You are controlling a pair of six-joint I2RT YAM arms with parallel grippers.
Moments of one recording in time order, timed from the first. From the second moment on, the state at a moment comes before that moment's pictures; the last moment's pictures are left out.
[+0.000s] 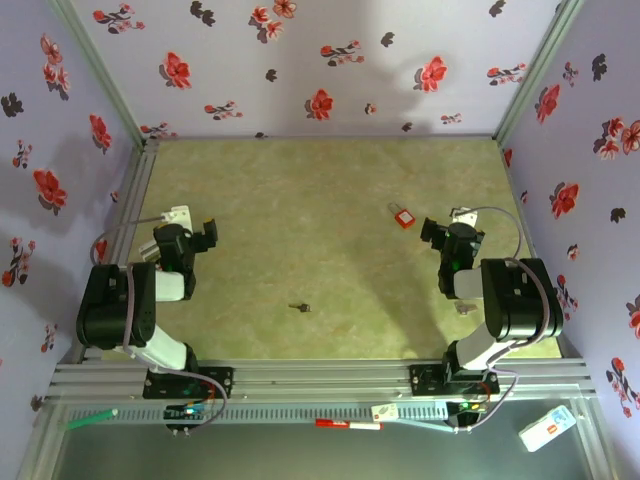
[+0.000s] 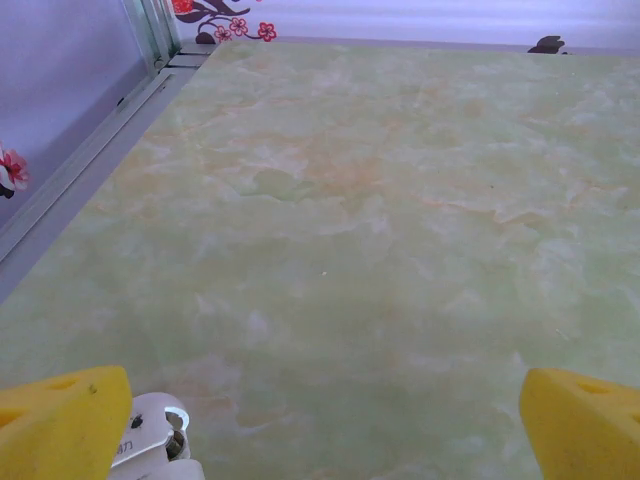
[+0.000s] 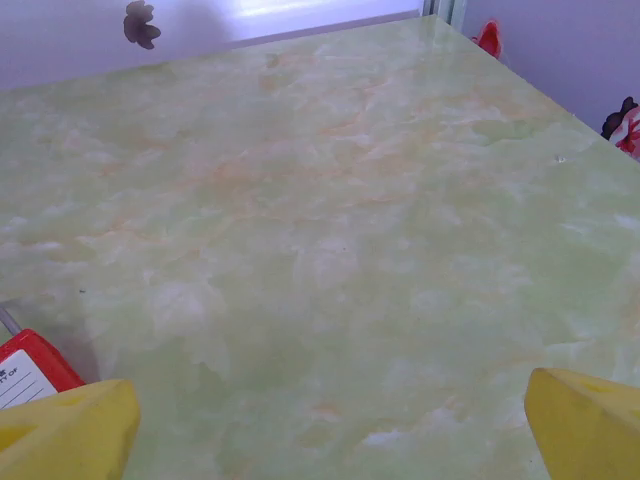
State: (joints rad) left arm 0.01 1.56 0.38 0.81 -0.13 -0.02; right arm 0.02 1.57 0.37 0.80 0.23 0.14
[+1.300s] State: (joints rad) left arm 0.01 1.34 0.41 0.61 -0.13 -0.02; right arm 0.04 1.37 0.42 0.56 0.20 0.14
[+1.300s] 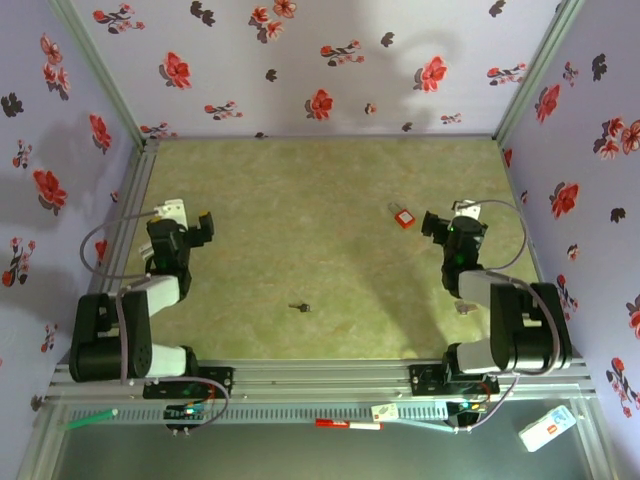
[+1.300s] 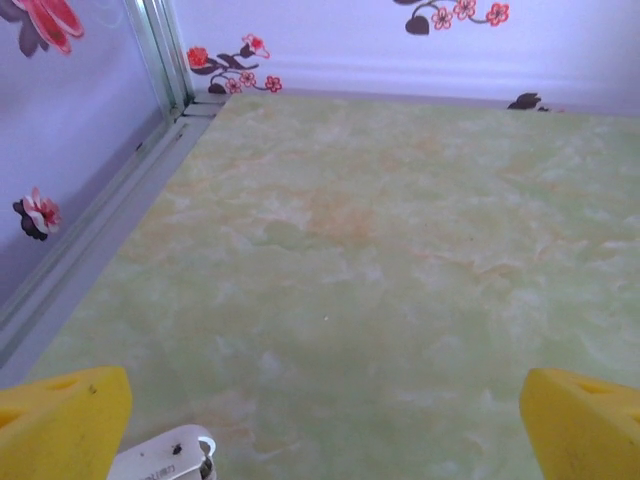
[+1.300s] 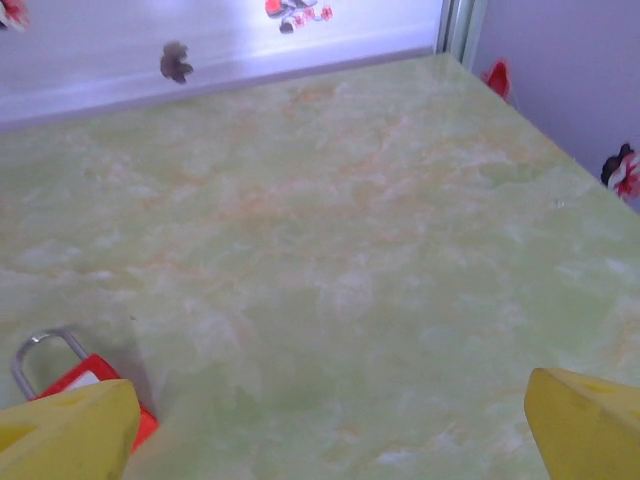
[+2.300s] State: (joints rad) left arm -0.31 1.31 0.91 -0.08 0.09 -0.43; right arm -0.04 1.15 0.93 -0.78 0.12 0.61
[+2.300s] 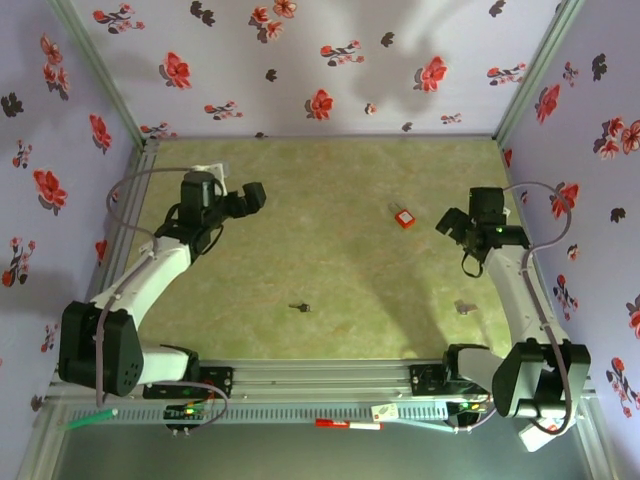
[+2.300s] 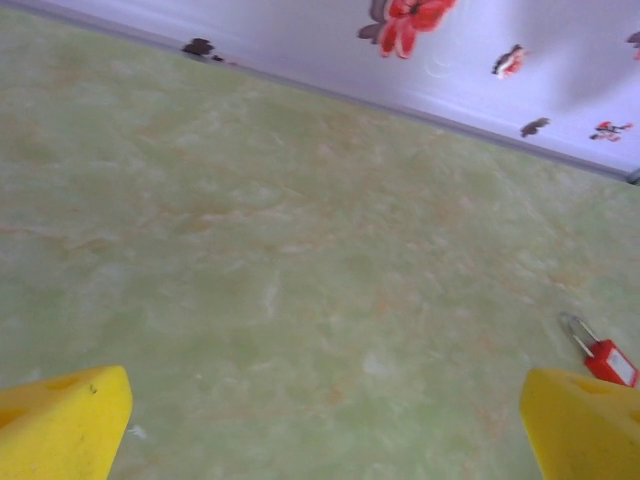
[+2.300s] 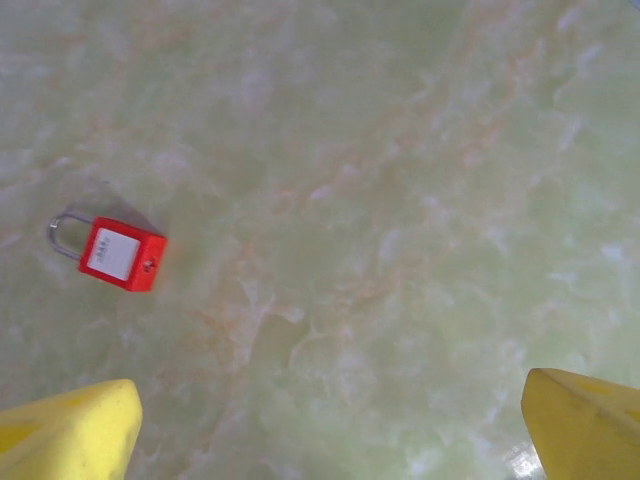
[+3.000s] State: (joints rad) left arm -0.32 1.47 1.13 -0.14 0.28 -0.53; right arm -0.24 1.36 1.05 -1.08 0.26 0.75
